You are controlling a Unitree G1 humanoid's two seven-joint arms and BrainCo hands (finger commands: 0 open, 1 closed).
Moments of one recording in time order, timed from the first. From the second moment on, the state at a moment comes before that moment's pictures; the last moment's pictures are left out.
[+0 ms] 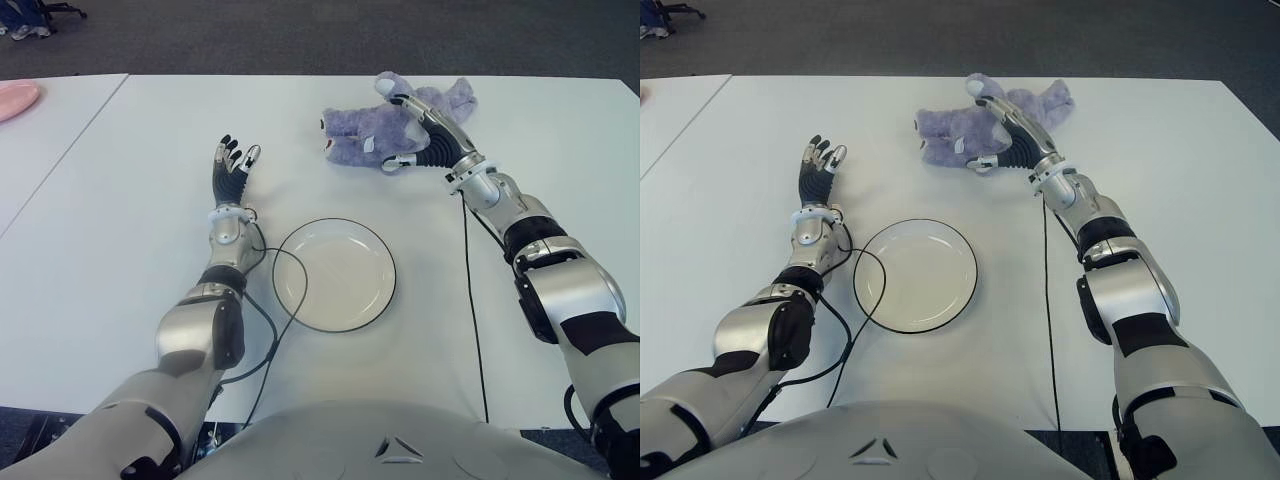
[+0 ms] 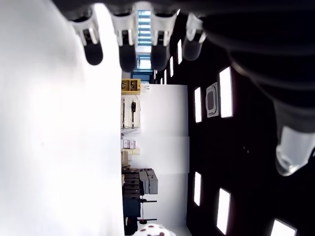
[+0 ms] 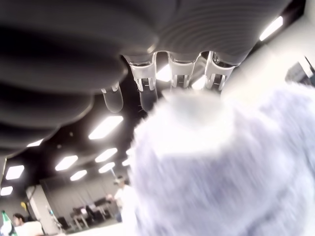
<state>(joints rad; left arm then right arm) -0.62 0.07 0.32 1.22 0.04 -0.58 0.12 -0.89 -0.45 0.30 1.19 -0.57 -0.81 -0.25</state>
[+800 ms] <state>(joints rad) -0.62 0.07 0.29 1.22 0.05 -0.57 0.15 -0.93 -0.47 0.32 1.19 -0.58 -0.86 -0.40</state>
